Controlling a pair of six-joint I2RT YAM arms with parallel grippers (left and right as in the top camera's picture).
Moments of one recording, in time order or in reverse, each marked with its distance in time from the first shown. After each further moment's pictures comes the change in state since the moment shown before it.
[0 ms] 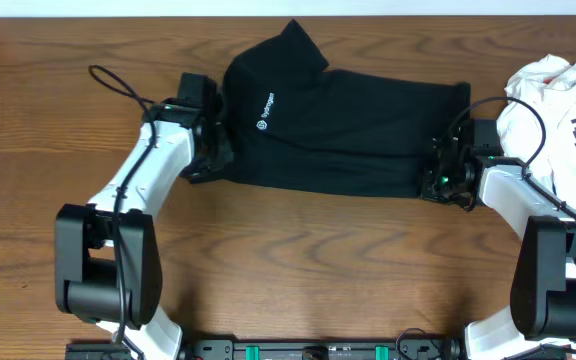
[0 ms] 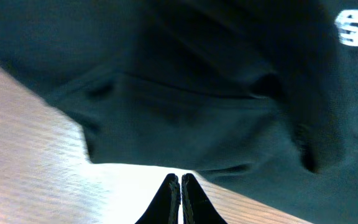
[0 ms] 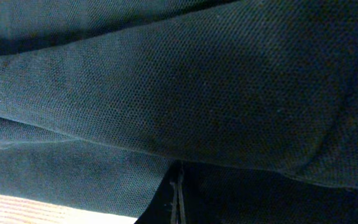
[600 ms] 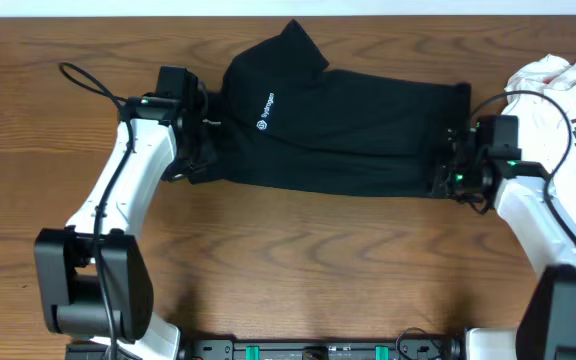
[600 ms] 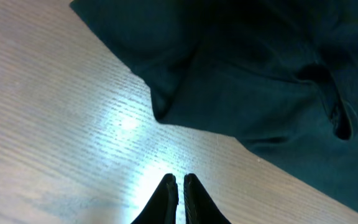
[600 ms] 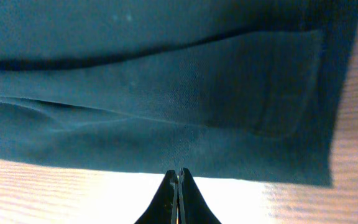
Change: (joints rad) left arm 0.066 -0.068 0.053 -0.180 -0.051 0.000; right arm -0.018 -0.163 0.003 -0.071 0.008 0.003
